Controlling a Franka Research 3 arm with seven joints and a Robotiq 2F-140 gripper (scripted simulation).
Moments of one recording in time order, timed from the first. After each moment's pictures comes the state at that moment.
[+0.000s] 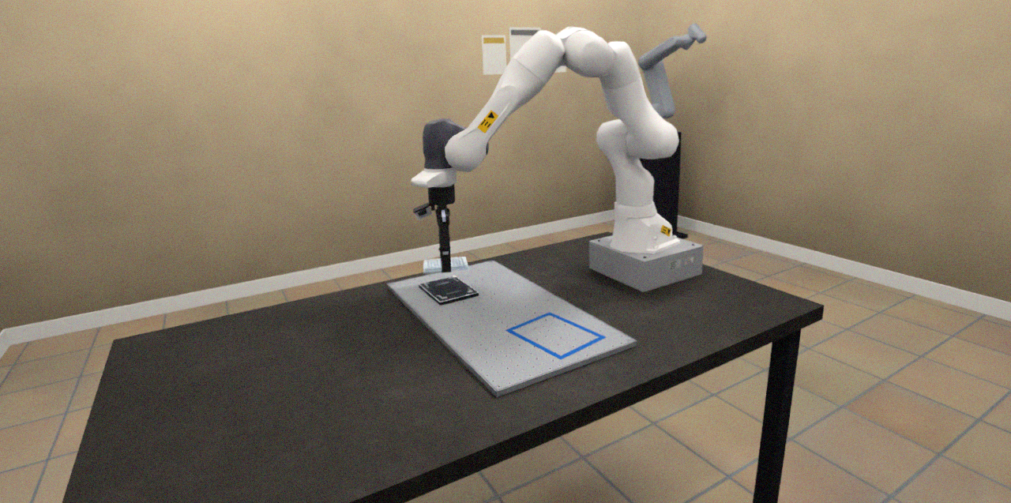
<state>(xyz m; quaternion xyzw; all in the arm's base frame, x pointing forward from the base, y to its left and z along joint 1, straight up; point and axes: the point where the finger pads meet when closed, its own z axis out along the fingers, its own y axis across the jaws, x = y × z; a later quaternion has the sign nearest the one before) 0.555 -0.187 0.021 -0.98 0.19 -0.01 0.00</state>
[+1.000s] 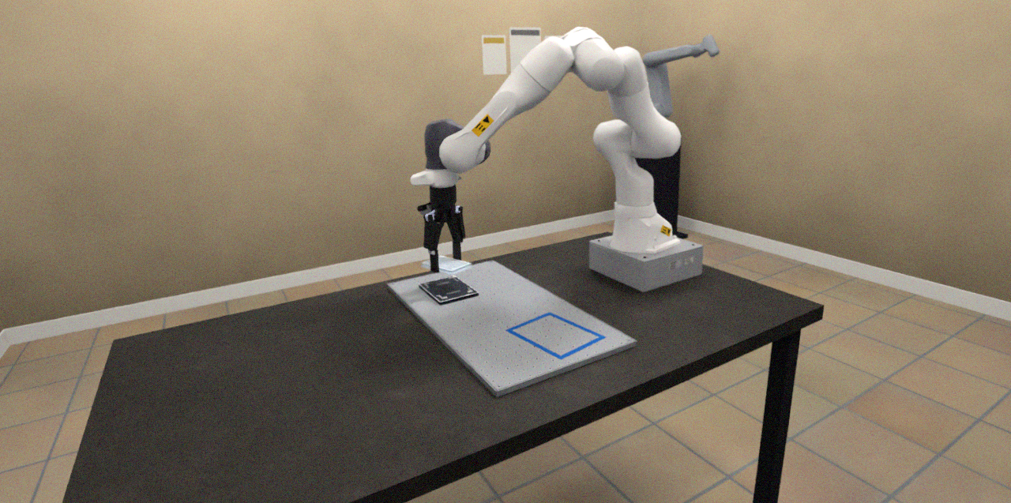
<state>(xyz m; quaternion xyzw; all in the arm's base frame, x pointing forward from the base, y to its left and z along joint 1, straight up) 0.554 -0.186 0.020 -0.82 0.57 -0.01 0.01</state>
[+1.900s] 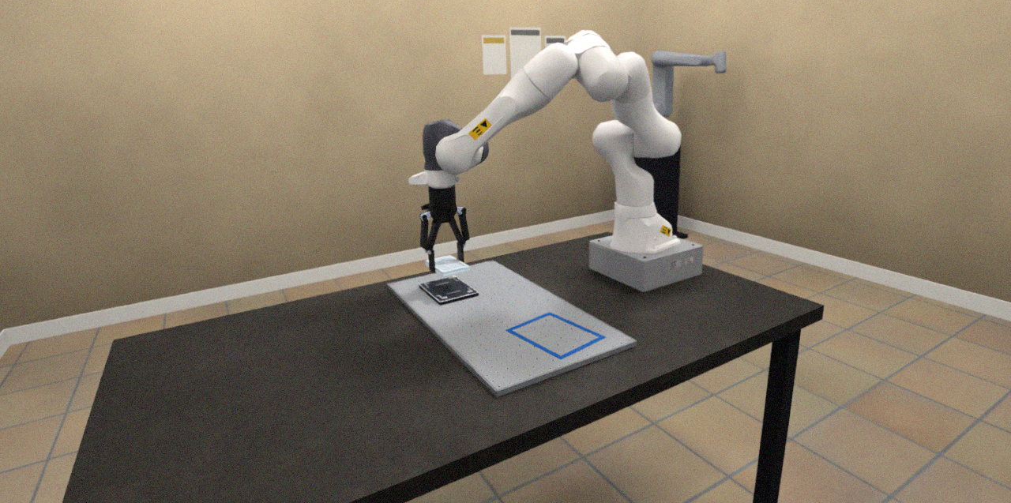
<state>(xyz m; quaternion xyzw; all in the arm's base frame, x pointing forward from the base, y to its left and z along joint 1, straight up) 0.553 -0.183 0.019 -0.72 0.70 0.00 0.00</state>
